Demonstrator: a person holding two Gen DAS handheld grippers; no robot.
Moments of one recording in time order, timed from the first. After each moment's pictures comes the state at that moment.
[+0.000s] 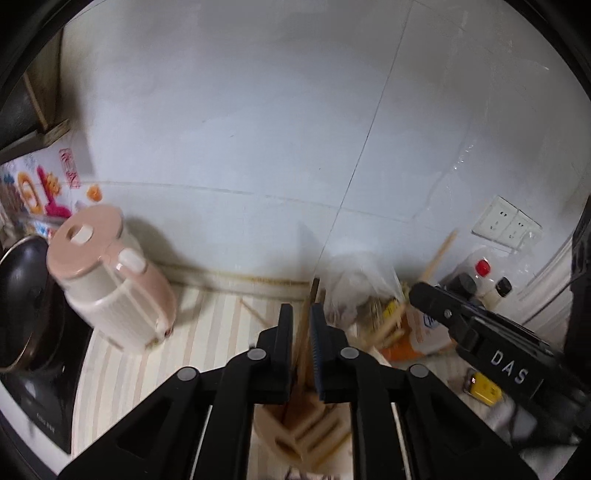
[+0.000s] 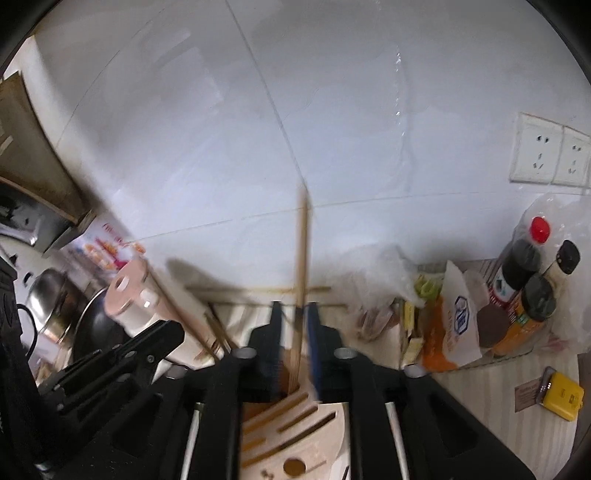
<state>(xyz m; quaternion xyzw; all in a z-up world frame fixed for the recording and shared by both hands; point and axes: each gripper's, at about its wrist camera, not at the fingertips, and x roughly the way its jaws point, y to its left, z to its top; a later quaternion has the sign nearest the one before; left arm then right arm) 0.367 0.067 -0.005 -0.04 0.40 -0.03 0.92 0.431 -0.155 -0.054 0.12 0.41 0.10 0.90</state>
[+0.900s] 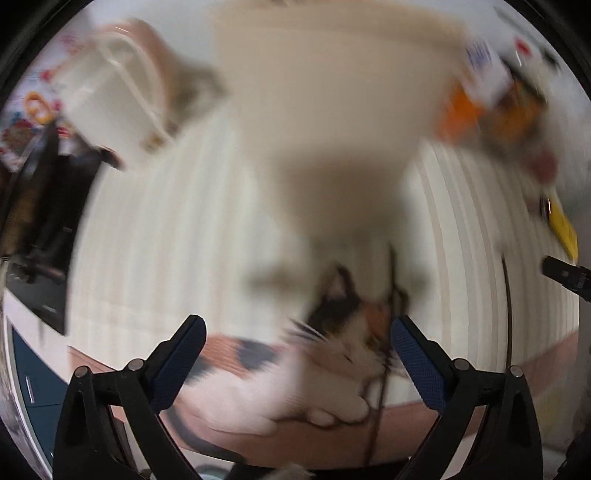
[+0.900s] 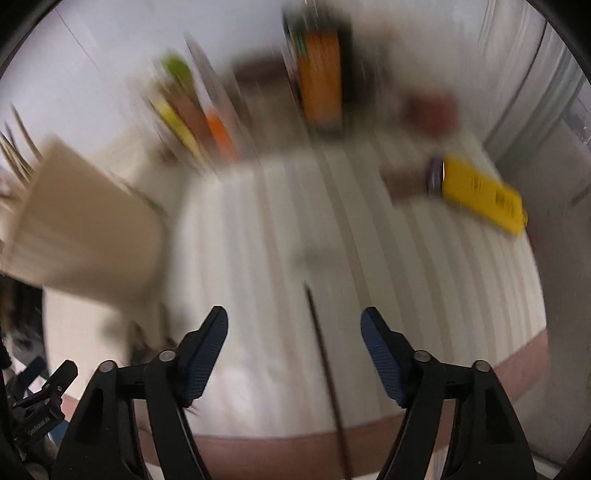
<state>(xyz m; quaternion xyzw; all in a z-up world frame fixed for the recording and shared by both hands) 0.253 0.025 -0.214 0.07 0.60 0.02 0.79 0.260 -0.325 -0.237 0.13 0.60 -0.10 0.78</state>
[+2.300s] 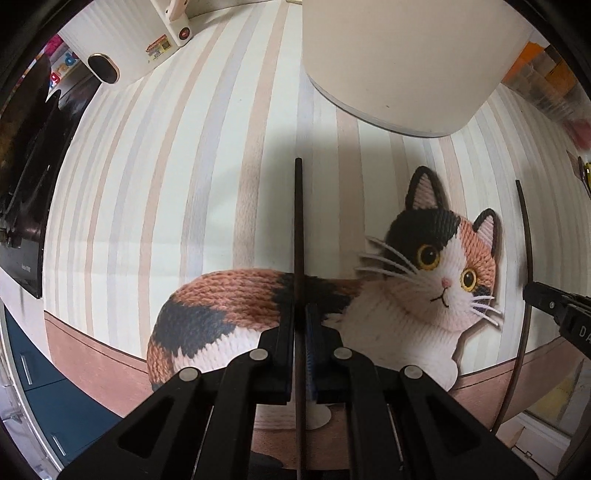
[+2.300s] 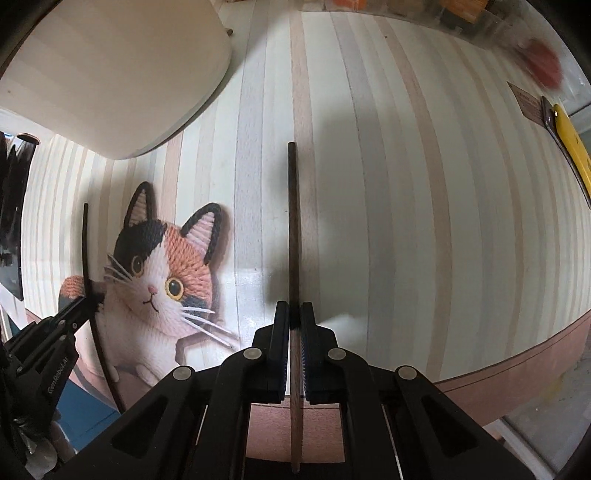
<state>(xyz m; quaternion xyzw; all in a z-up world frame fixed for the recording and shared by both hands) 0.222 0.112 -0.274 0.05 0.66 0.05 0.75 0.239 -0.211 -0.319 0.07 0.71 -0.02 0.70</state>
